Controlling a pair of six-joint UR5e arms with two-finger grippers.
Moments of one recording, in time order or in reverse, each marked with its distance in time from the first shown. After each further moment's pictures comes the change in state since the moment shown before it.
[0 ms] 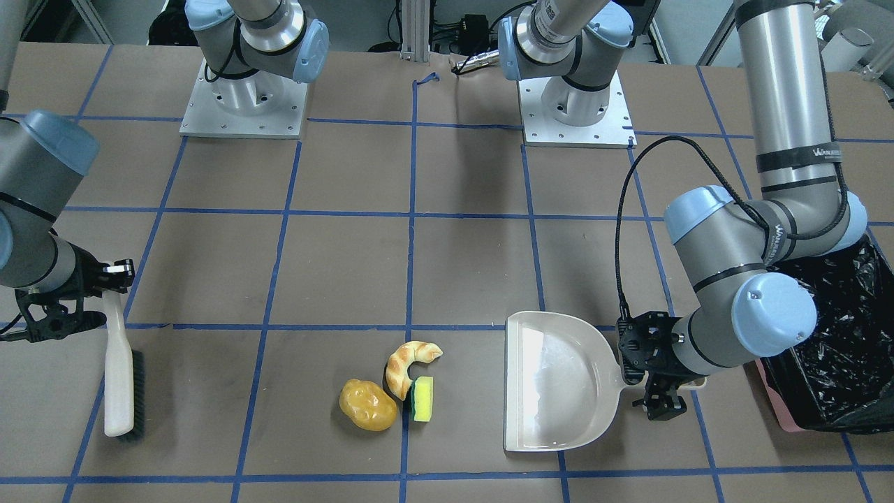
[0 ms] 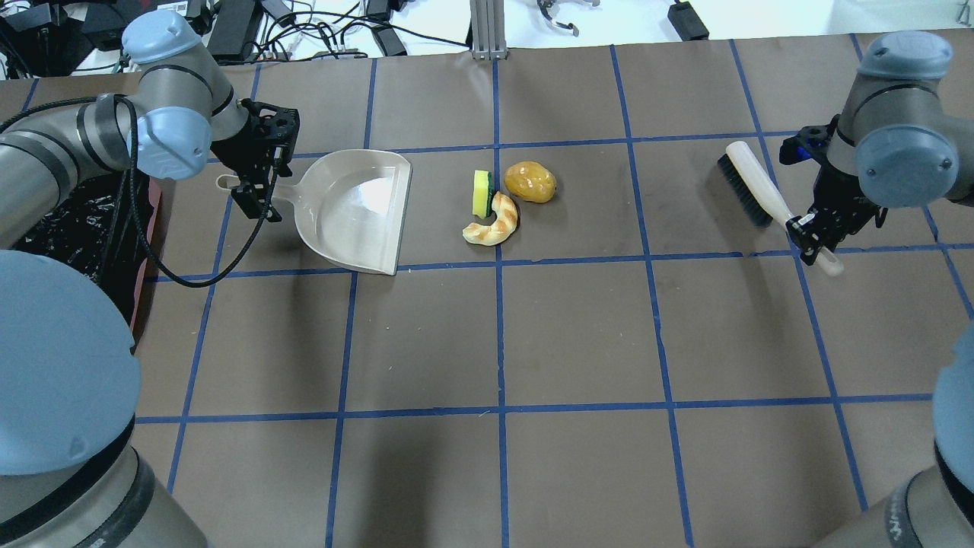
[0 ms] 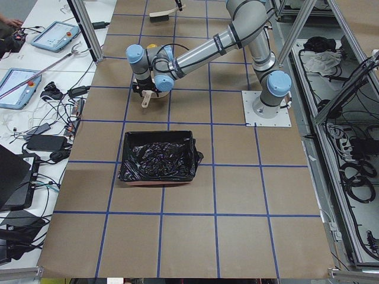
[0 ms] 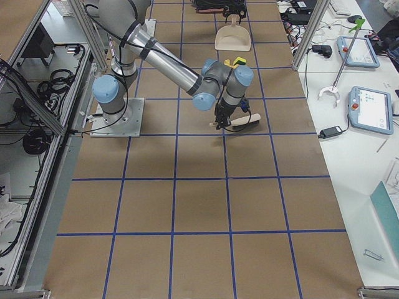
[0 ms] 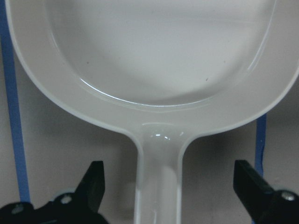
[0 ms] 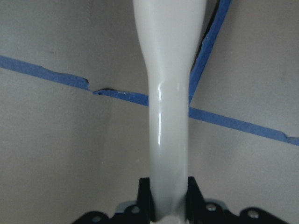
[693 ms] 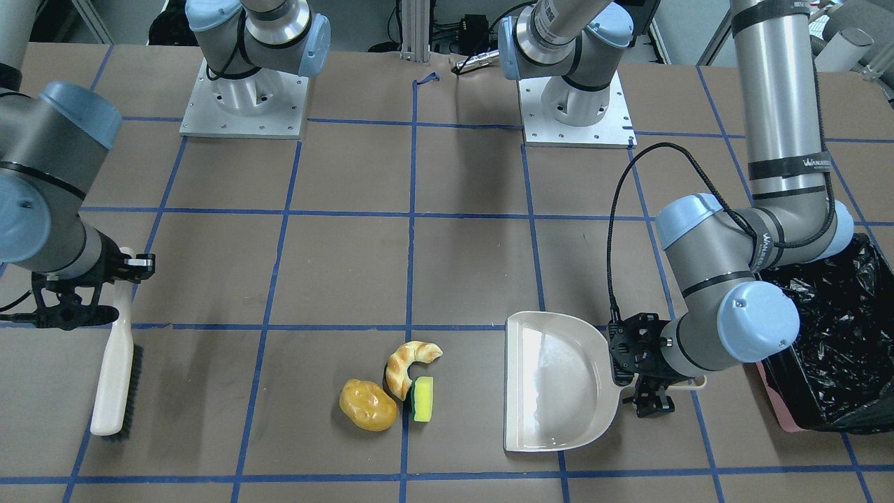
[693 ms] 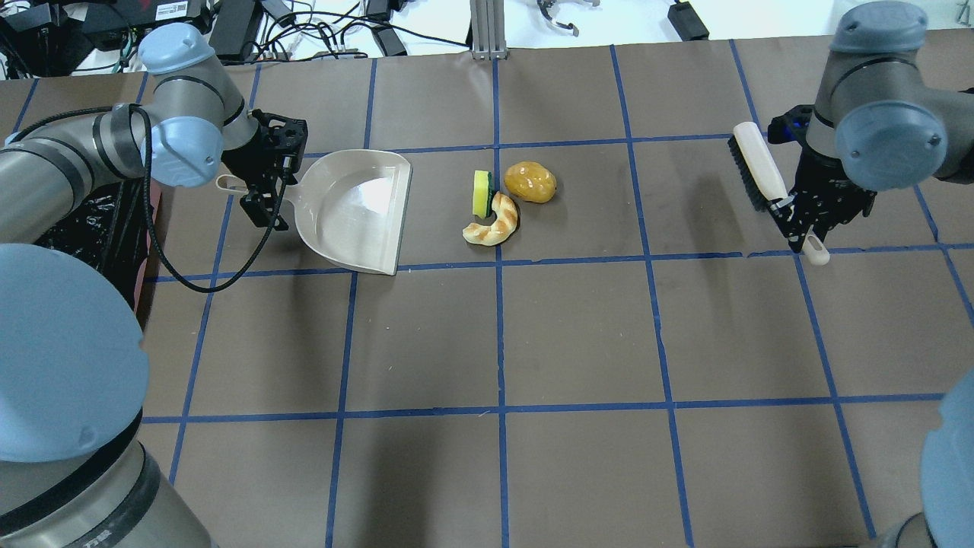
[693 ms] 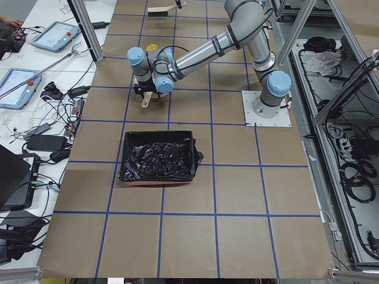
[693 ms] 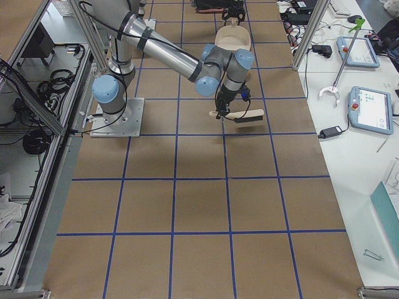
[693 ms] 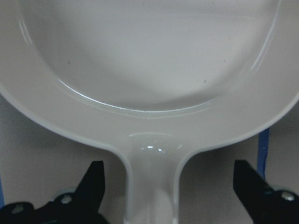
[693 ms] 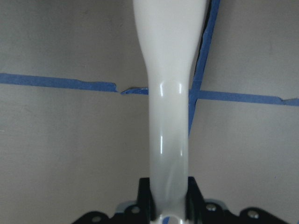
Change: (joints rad) left arm -0.008 -0.015 -0.014 0.005 -0.002 -0.016; right arm 0.122 -0.060 -0.029 0.110 -0.049 0.325
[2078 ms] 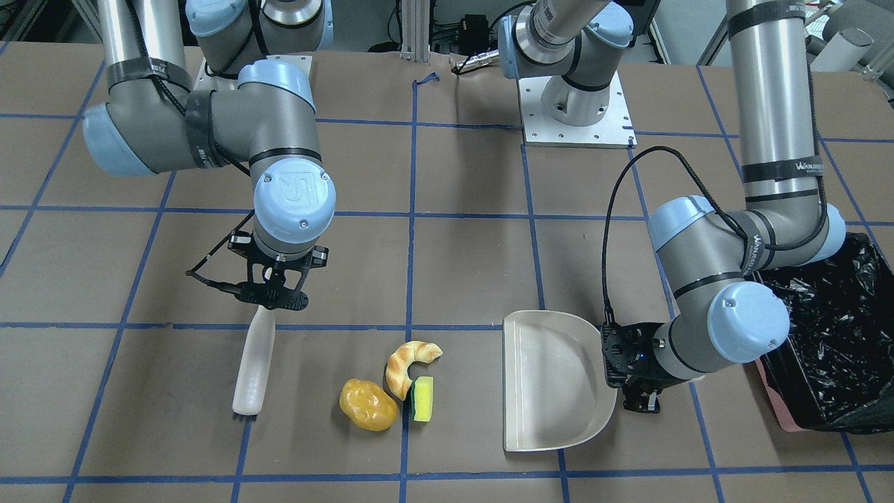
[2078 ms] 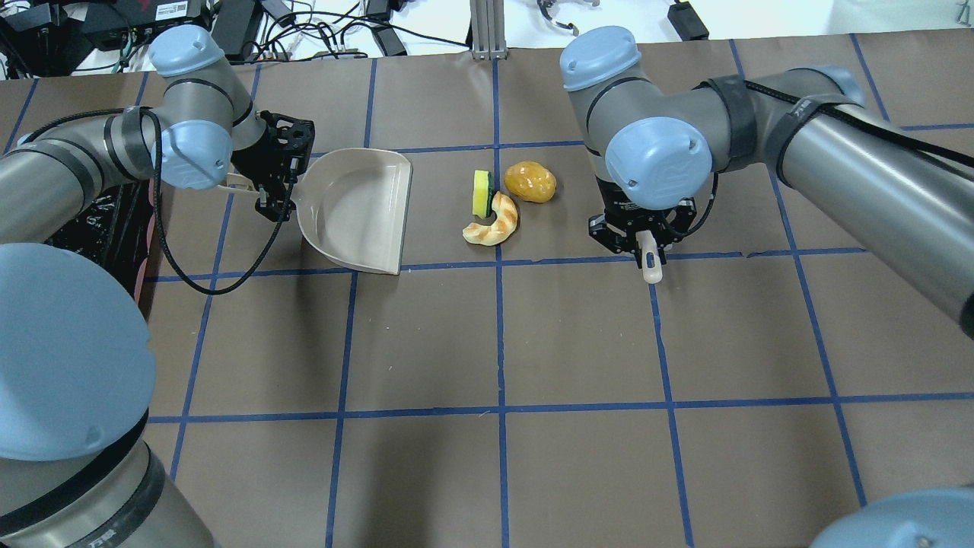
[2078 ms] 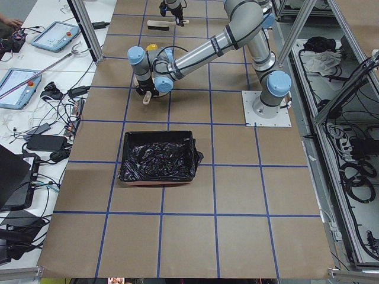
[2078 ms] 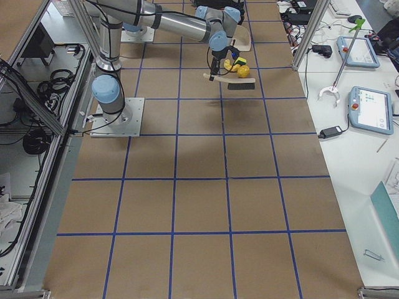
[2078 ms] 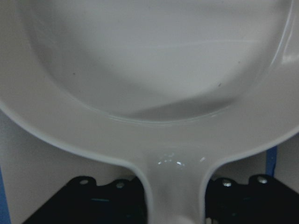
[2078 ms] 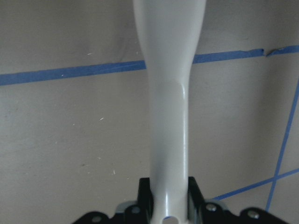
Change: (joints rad) left arm -0.013 -0.007 0.000 0.034 0.002 0.013; right arm 0.447 0.069 -0.115 0.175 -0.023 0.634
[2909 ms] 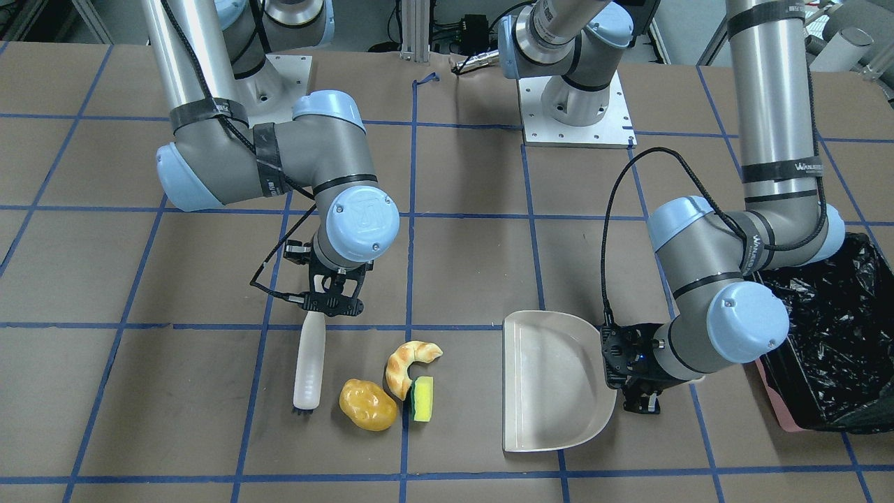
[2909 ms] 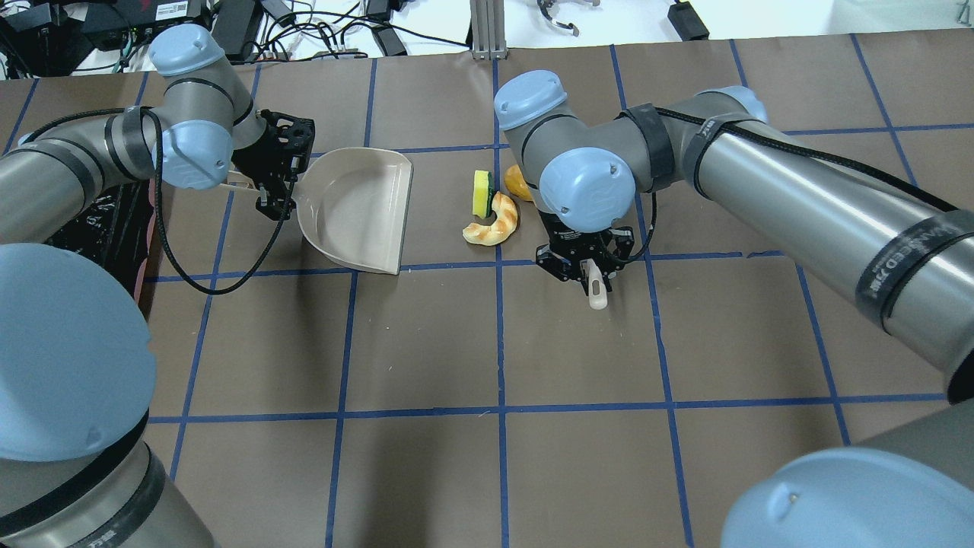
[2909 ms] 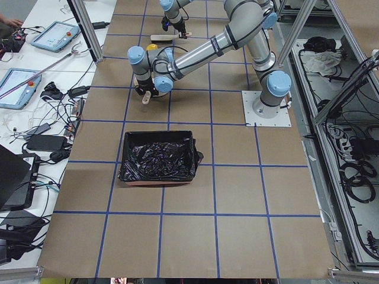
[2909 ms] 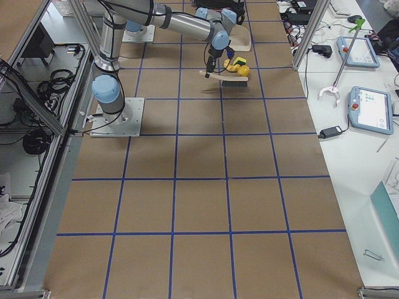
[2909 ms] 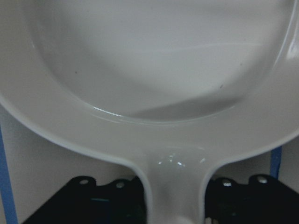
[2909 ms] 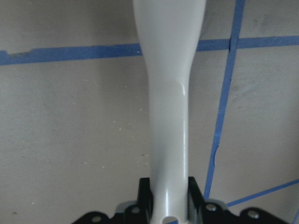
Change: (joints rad) left arm -0.001 -0.001 0.001 0.006 0.000 -0.010; right arm 0.099 0.099 -0.042 0.007 0.051 0.070
